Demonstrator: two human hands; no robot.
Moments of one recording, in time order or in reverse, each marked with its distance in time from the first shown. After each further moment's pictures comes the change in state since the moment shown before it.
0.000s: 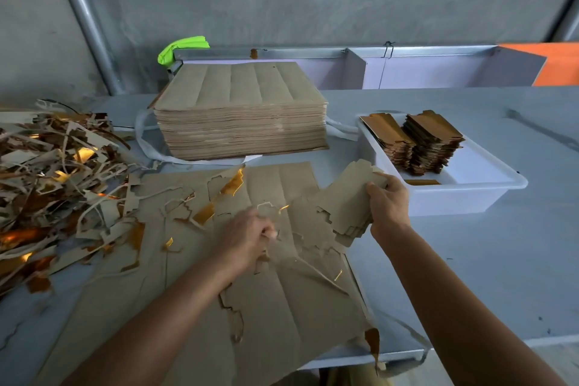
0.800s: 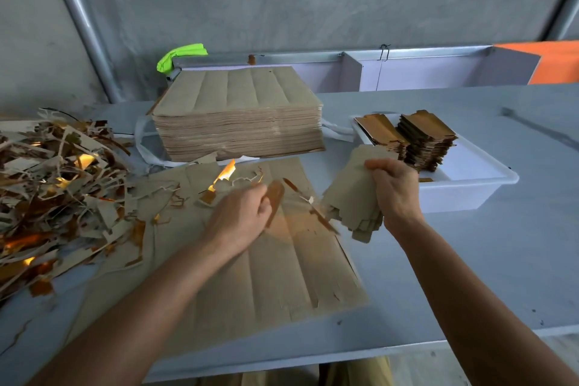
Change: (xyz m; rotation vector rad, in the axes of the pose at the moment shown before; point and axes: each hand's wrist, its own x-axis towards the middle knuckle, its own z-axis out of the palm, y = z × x) left_hand -0.004 0.026 -0.043 -0.038 0.277 0.052; right_hand -0.011 -0.030 -0.022 -0.200 -0.054 -0.205
